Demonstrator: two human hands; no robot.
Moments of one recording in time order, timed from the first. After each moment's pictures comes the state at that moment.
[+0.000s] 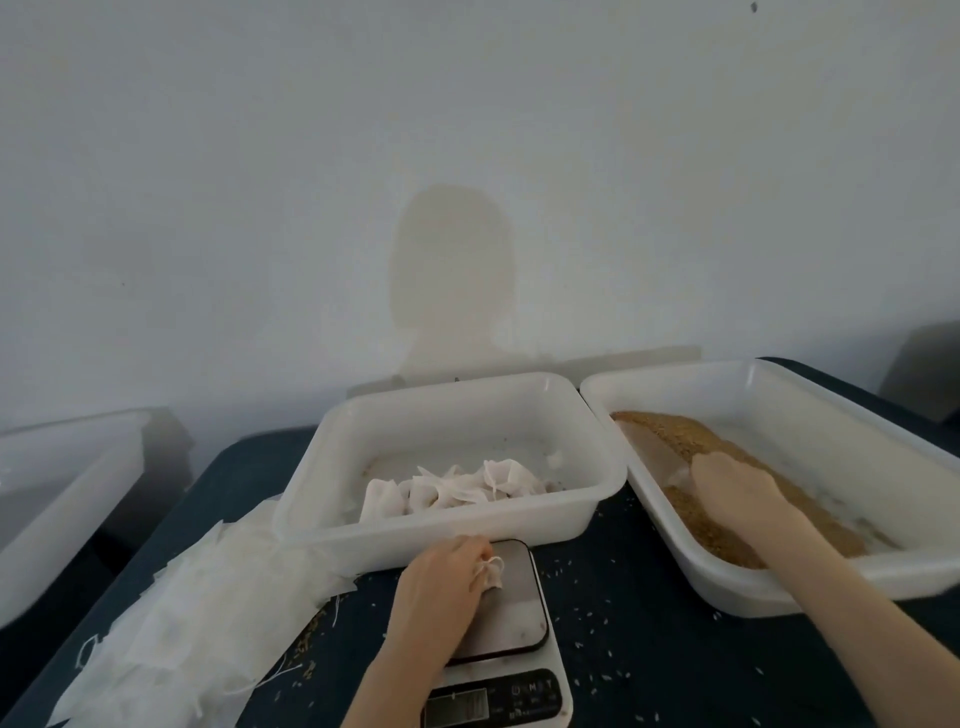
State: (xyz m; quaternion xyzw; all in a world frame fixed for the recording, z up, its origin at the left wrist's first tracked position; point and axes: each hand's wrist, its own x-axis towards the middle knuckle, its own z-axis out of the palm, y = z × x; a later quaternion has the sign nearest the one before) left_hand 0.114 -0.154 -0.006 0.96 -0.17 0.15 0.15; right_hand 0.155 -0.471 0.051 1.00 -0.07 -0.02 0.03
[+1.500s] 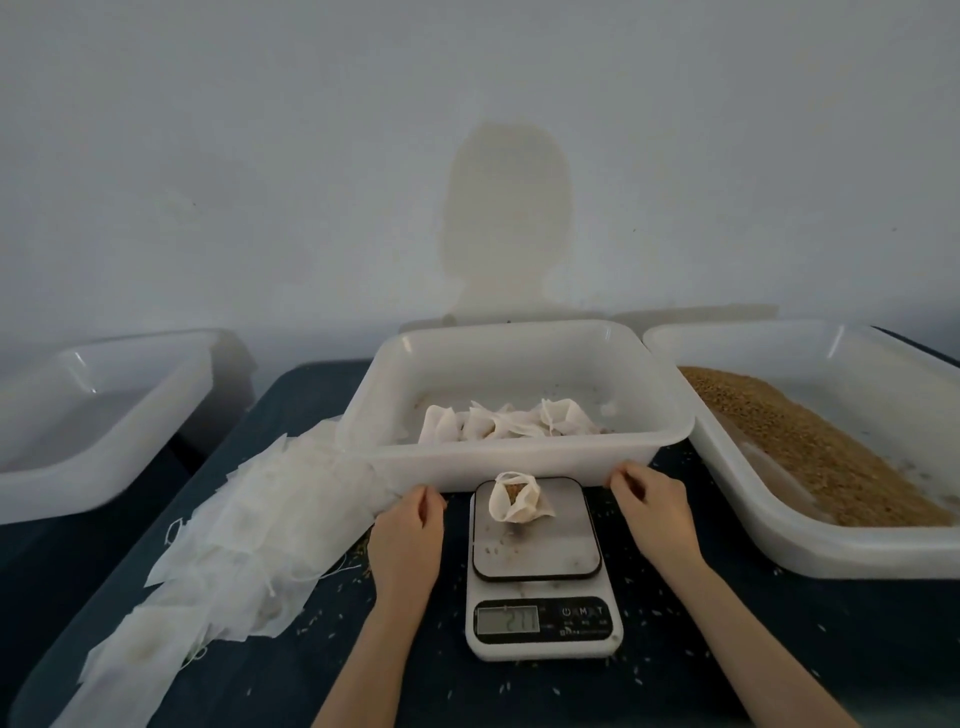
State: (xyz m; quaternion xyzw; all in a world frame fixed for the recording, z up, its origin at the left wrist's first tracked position) left_hand 0.099 -0.091 -0.046 0.89 0.13 0.23 0.36; right_hand 0.139 -0.347 -0.055 0.87 0.01 0.16 -0.47
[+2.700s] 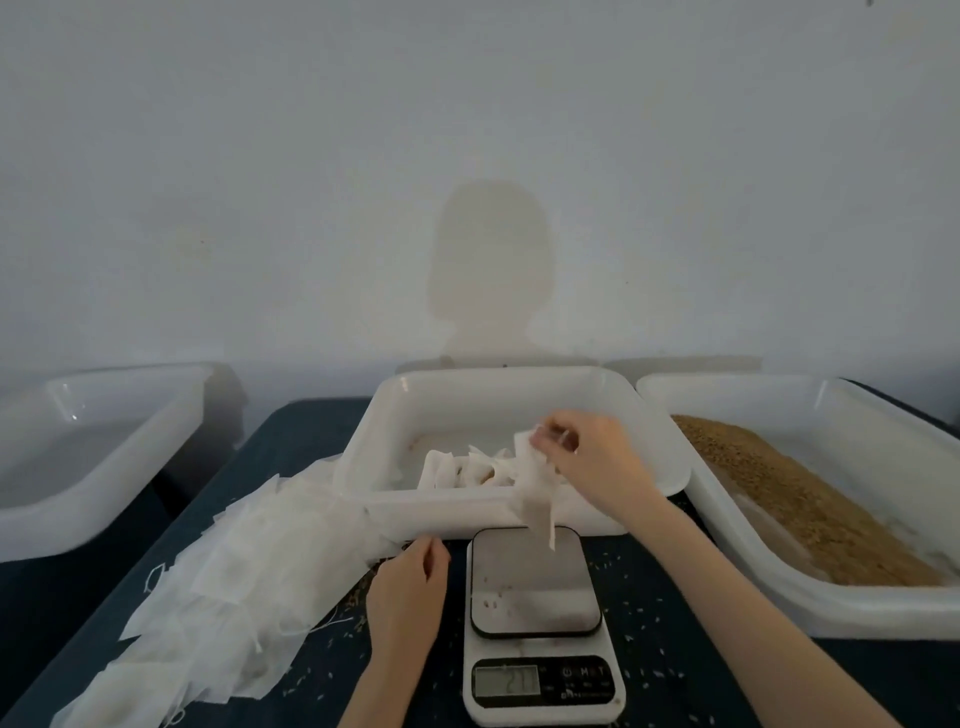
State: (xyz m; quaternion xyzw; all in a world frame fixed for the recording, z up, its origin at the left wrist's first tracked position) left_hand 0.101 -0.091 -0.048 0.91 0.12 0.21 0.33; right_hand 0.150 -0.292 0.081 0.89 0.16 0.15 -0.40
